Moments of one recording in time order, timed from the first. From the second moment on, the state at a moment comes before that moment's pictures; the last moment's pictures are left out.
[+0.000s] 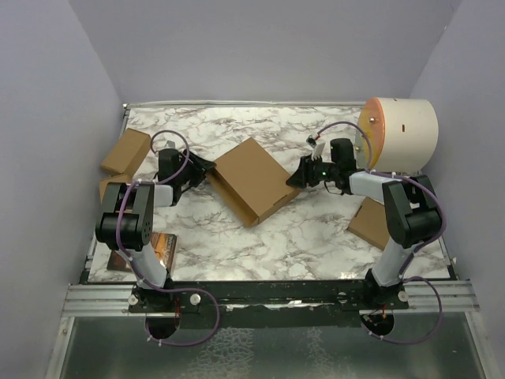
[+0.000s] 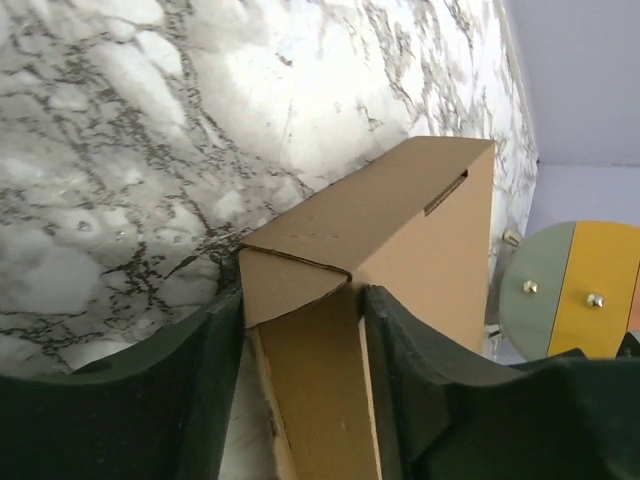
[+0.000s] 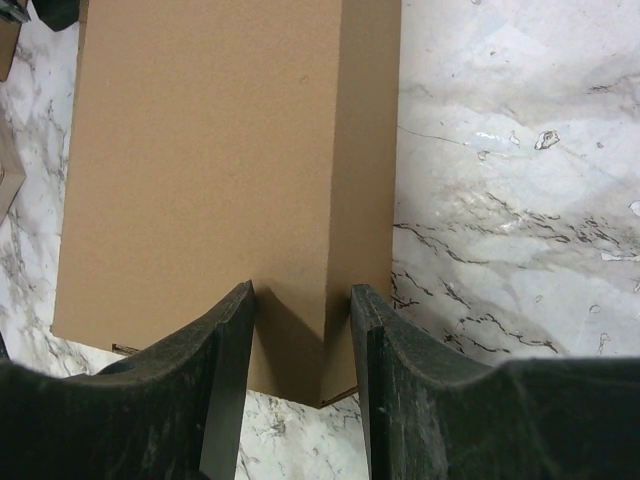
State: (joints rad) left arm -0.06 1.75 0.73 0.50 0.31 -1.01; right arm 0.26 1.78 0.91 0.22 -0.69 0.13
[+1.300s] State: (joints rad) left arm -0.30 1.29 0.37 0.41 0.31 -0.95; right arm 0.26 1.79 0.92 0.21 -0.69 0.12
